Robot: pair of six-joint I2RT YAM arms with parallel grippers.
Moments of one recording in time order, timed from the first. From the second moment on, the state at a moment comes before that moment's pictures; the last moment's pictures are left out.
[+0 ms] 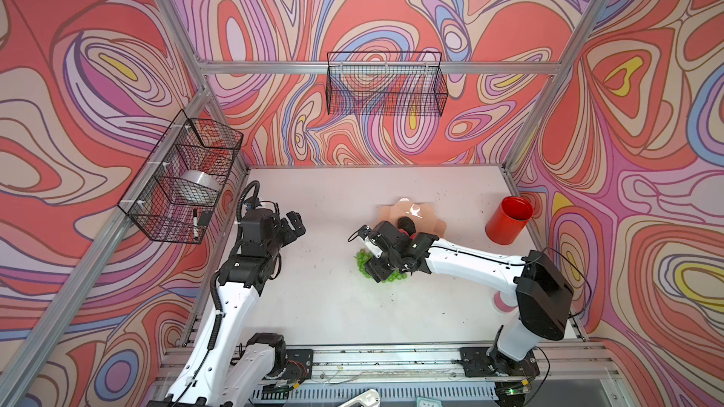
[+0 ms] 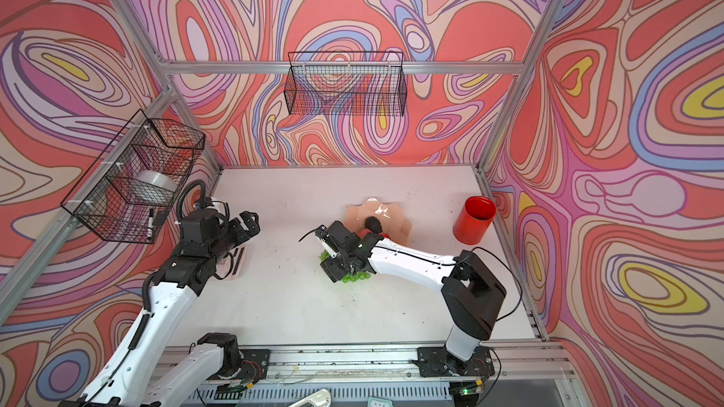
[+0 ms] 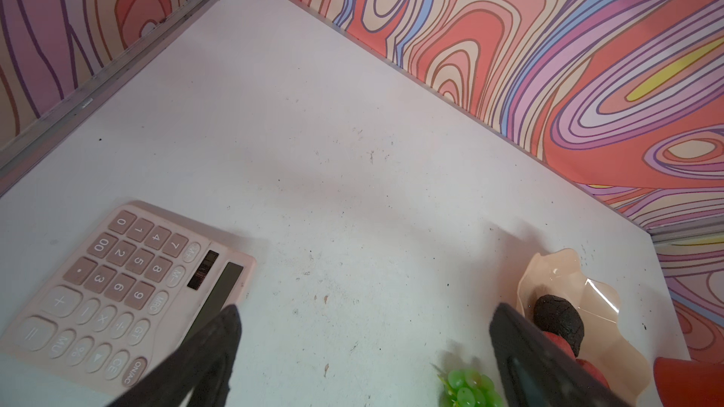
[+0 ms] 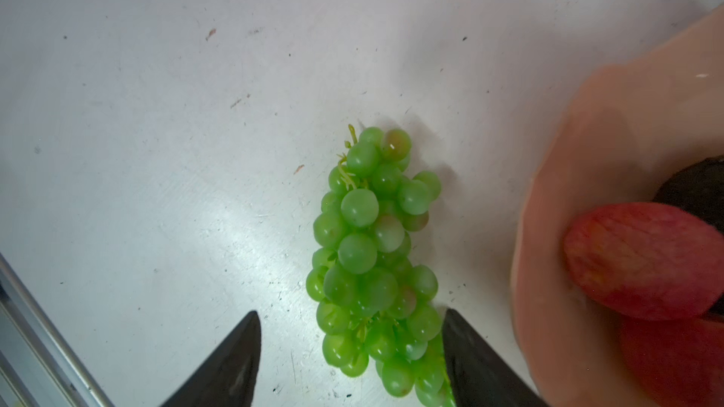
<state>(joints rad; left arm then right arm) -0.08 0.90 0.83 -0.49 -0.08 -0.57 0.93 1.70 1.21 -0.57 0.01 0.14</state>
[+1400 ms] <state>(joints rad) -0.08 0.88 0.82 -0.51 -0.12 -0.55 0.94 1.92 1.27 -0.47 0.03 0.19</state>
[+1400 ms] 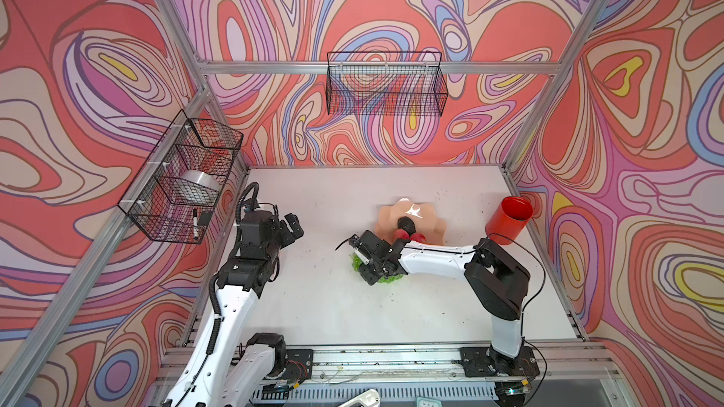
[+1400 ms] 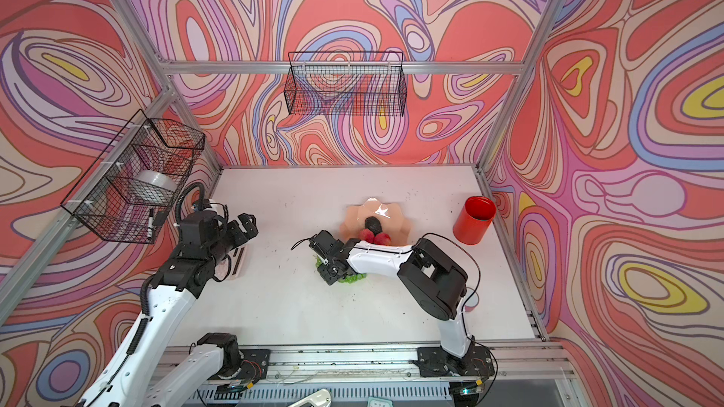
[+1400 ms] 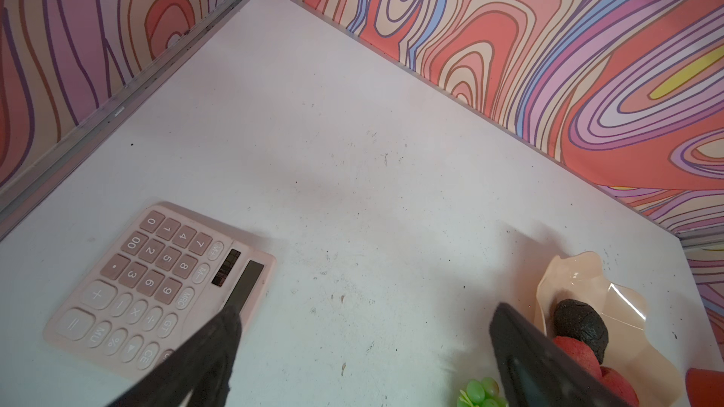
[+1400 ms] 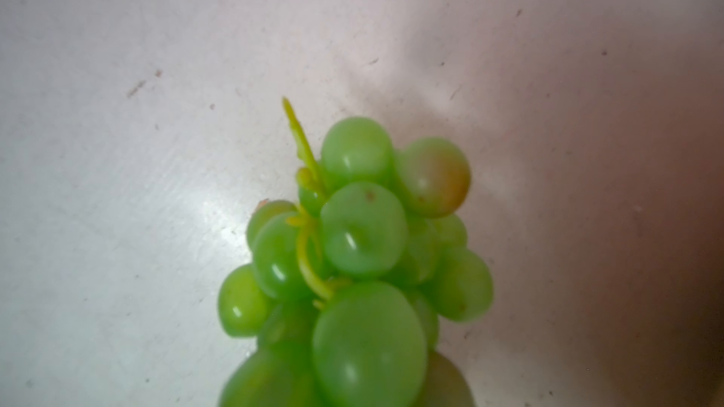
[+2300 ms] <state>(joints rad) -0.08 0.87 0.81 -0.51 -0.12 -0.55 0.51 1.64 1.38 -0.66 0.14 0.20</state>
